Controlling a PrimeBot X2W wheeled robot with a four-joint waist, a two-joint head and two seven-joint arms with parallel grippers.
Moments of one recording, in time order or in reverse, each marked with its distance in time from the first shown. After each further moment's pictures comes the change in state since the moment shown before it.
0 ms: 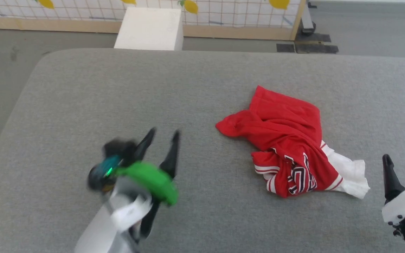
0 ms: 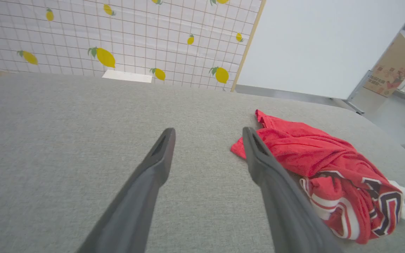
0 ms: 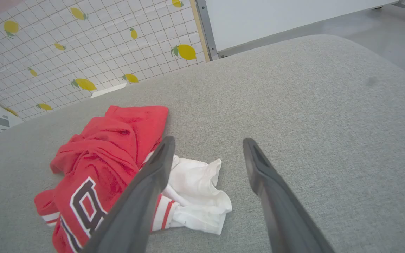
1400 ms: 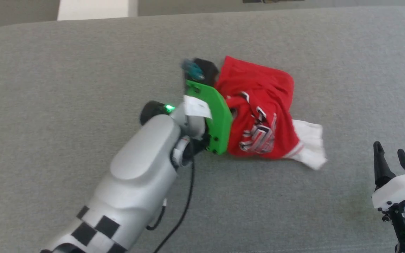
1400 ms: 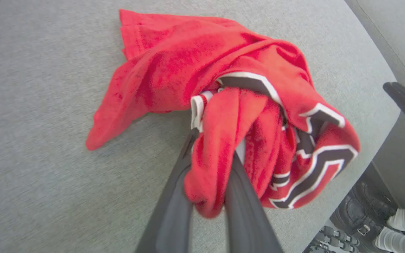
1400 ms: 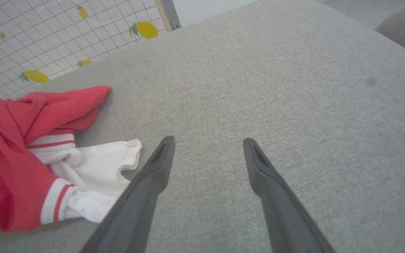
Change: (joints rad) left arm -0.509 -0.109 -0.256 0.235 -0.180 -0.007 0.690; right arm -0.097 0.002 0.022 0.115 -0.005 0.000 -0.062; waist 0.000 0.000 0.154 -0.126
